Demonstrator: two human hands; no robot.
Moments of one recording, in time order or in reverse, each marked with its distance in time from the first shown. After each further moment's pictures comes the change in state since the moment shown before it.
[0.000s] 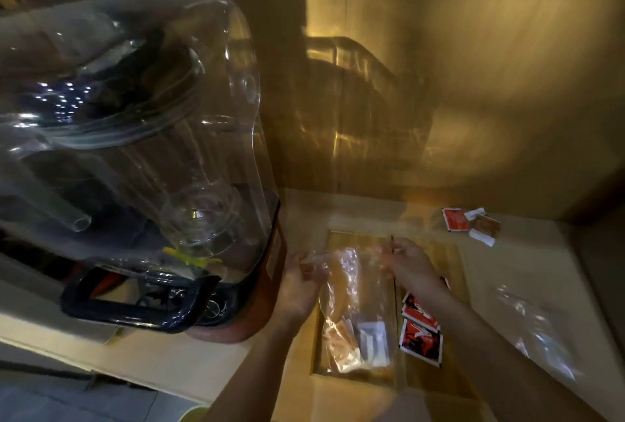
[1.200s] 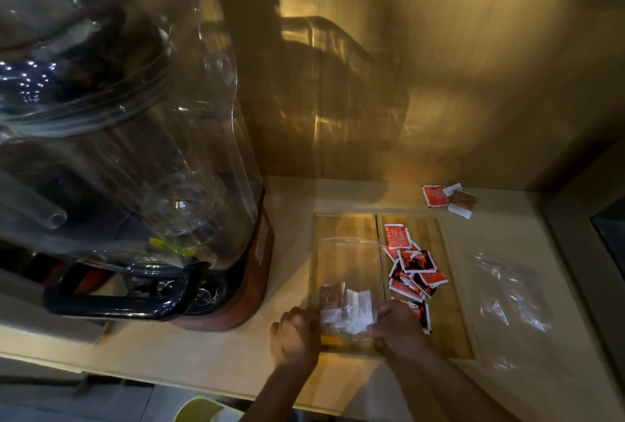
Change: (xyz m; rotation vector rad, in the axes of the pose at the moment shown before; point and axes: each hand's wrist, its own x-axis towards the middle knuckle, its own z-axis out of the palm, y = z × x) left_hand -0.049 -0.079 0.012 0.897 -0.023 0.183; right_hand -0.054 0.105 0.041 -0.029 -0.024 0.252
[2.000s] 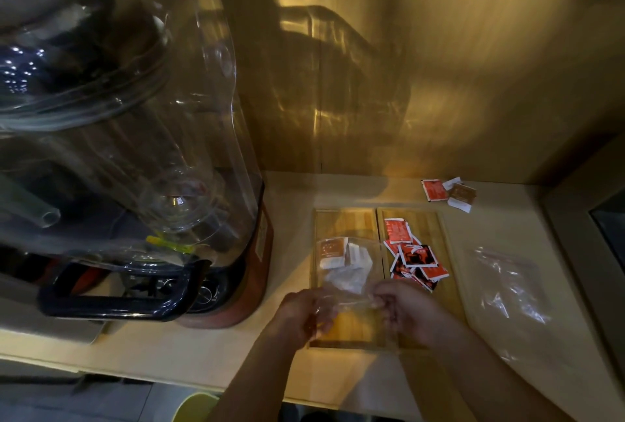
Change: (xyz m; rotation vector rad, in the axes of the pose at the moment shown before) left_hand 0.030 0.018 -0.037 -1.311 -0.540 -0.648; right_hand -0.020 -0.047 -0.028 0.453 -0.248 0.177
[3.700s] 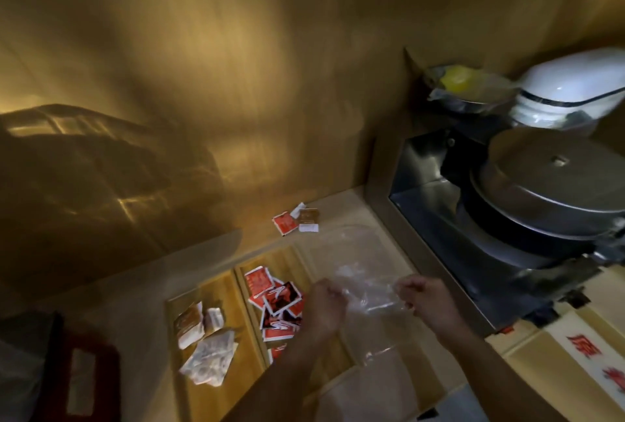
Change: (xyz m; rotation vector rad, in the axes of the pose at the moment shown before) left_hand 0.051 -0.042 0.235 0.892 -0.271 0.601; right_hand -0.076 0.027 -0.206 -0.057 0.749 -0.487
